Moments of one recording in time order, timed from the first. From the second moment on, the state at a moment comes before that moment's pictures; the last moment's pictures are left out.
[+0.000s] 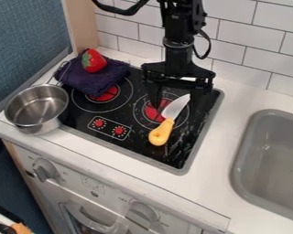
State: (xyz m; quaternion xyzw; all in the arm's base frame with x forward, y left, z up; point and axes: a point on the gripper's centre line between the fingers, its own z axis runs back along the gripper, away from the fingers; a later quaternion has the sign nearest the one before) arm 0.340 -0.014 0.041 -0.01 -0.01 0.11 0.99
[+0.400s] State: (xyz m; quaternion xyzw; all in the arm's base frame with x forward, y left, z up) arm 0.321 -0.004 0.020 0.02 0.02 0.05 1.00
